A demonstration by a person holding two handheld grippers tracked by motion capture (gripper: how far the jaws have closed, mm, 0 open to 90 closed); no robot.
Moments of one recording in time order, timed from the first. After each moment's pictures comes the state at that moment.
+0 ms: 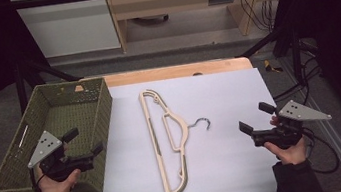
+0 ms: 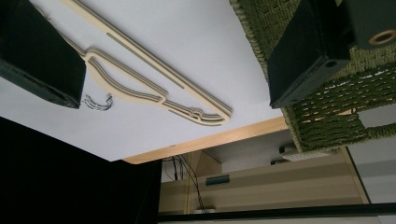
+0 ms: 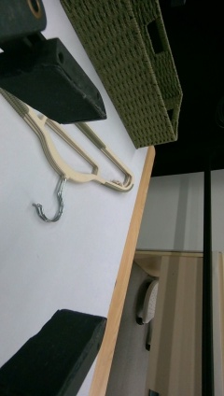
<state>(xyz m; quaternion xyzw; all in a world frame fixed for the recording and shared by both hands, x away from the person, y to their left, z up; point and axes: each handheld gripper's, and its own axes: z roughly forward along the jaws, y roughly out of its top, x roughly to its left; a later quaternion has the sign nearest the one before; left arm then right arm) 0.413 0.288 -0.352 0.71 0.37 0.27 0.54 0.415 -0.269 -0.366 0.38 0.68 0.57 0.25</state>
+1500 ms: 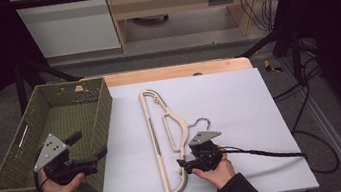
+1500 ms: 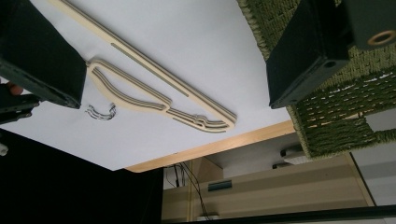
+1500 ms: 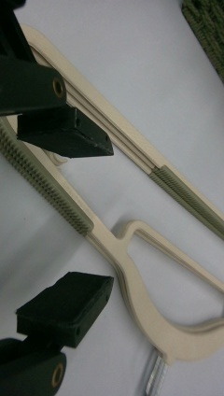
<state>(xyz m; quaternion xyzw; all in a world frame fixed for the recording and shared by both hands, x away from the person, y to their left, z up) 0.407 0.280 -0.357 0.72 0.37 0.27 0.53 0.435 -0.095 -0.458 0.38 0.83 0.39 0.11</state>
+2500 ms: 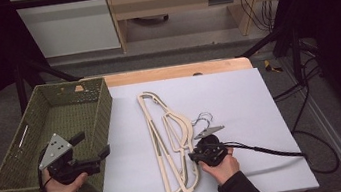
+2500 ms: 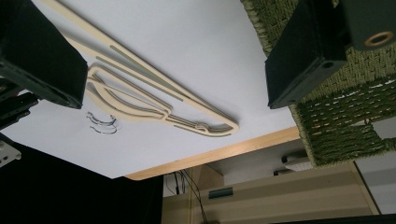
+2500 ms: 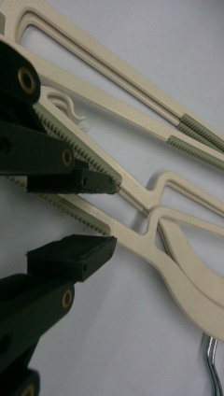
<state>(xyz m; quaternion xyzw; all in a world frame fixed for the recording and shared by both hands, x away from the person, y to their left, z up) 0.410 0.276 -0.361 0.73 0.37 0.26 0.52 0.447 -0.111 -0.461 0.45 0.82 0.34 0.08</state>
